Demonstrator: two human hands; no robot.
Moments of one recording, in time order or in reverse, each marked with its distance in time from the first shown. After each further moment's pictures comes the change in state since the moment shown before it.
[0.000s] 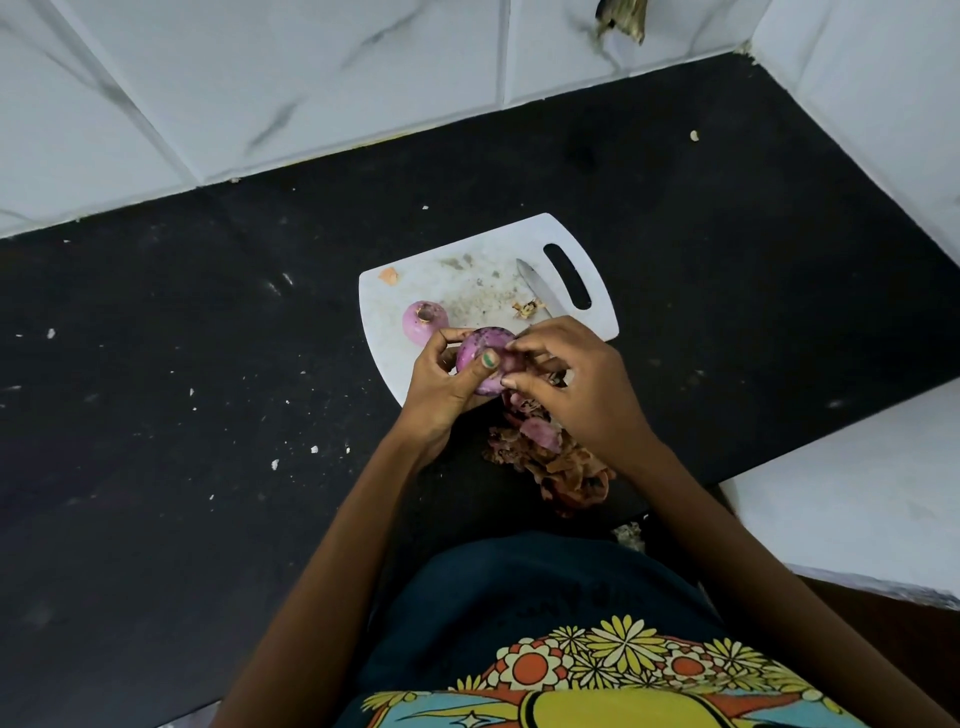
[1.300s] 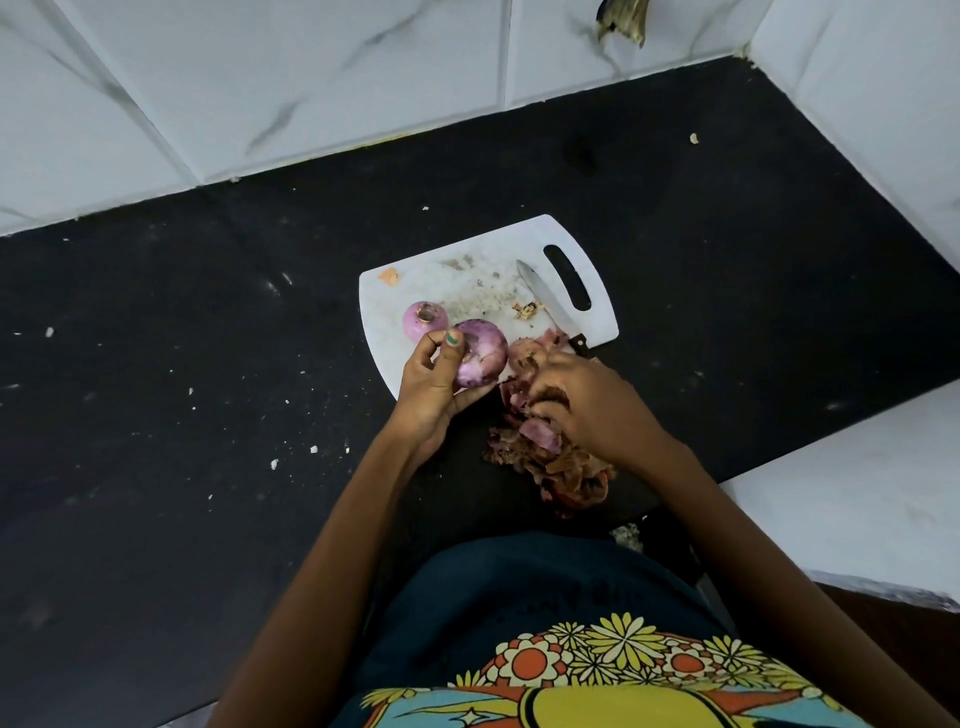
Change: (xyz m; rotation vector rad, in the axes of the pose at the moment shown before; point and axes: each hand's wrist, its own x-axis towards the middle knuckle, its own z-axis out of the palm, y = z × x) left_hand 0.002 0.004 -0.001 -0.178 0.093 -0.079; right_hand -0.005 0.009 -0.012 -0.309 -0.439 0.222
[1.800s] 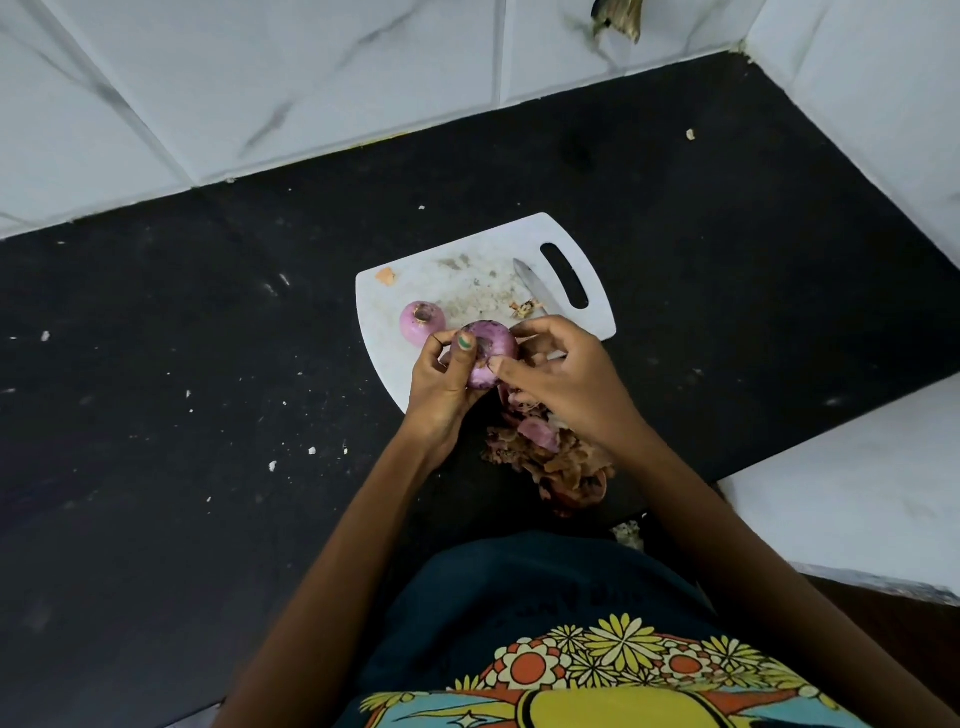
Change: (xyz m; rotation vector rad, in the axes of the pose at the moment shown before) left_hand 0.001 -0.009 0.006 0.041 -0.059 0.088; right_hand 0.008 -0.034 -0.003 0.743 0.212 0.267
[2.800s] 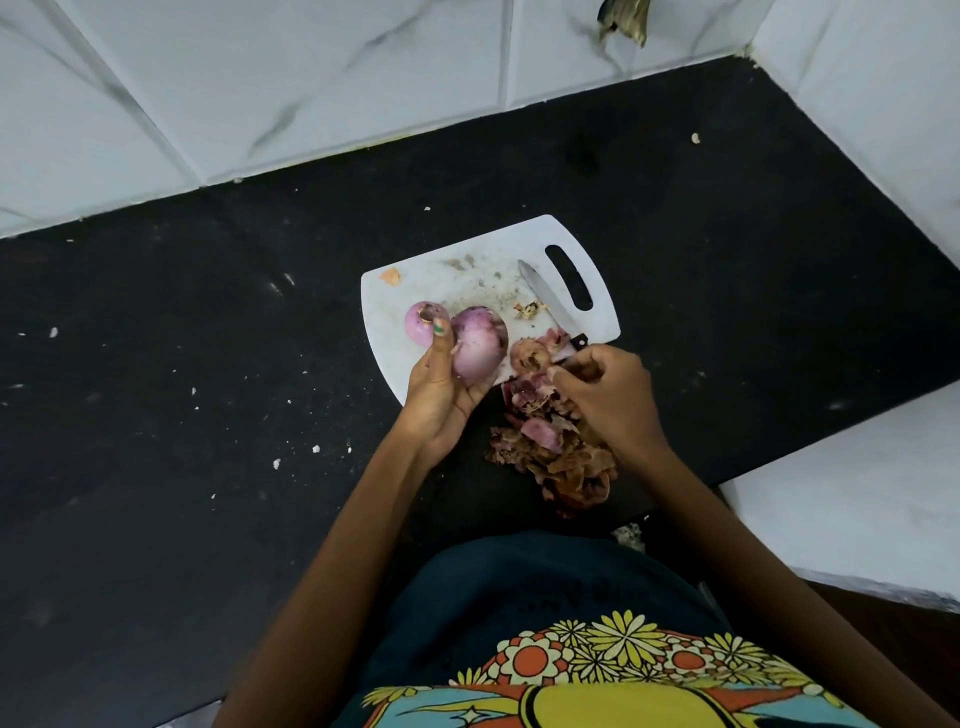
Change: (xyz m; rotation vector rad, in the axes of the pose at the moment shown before) left_hand -0.006 0.015 0.002 -0.193 0.029 -0.150; right_hand 0.000 0.029 -0.017 -0.214 0.232 0.071
